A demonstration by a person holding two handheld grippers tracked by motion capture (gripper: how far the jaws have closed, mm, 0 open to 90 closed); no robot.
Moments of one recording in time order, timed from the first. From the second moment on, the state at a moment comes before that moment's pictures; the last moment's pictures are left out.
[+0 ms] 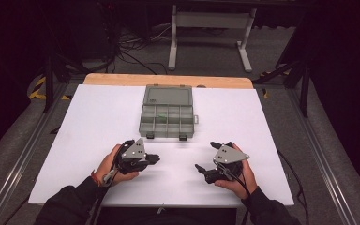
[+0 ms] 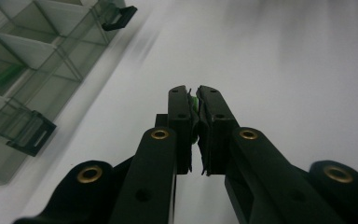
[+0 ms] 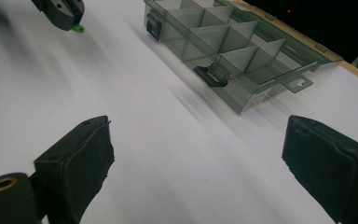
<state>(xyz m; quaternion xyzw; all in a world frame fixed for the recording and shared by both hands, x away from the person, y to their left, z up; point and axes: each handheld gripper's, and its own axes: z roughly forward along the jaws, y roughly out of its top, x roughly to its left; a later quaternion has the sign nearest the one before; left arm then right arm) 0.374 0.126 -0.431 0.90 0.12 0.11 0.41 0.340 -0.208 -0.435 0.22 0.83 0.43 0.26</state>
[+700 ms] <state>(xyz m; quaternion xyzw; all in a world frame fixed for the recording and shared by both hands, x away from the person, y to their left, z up) 0.428 0.137 -0.405 0.87 0.17 0.15 0.44 0.342 -0.206 -0.438 0.23 0.84 0.43 0.25</state>
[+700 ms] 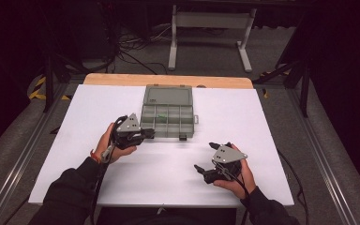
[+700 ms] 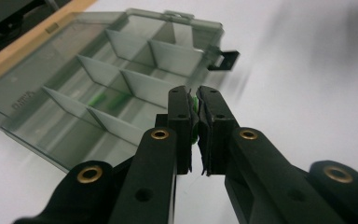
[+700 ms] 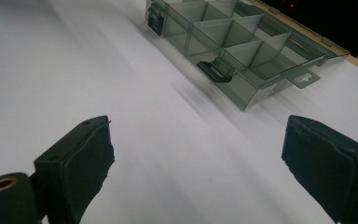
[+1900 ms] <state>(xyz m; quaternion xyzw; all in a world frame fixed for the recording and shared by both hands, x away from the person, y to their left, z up) 0.534 0.093 -0.415 0.88 0.24 0.15 0.38 0.344 -0.209 -0.440 0.23 0.84 0.43 0.24</state>
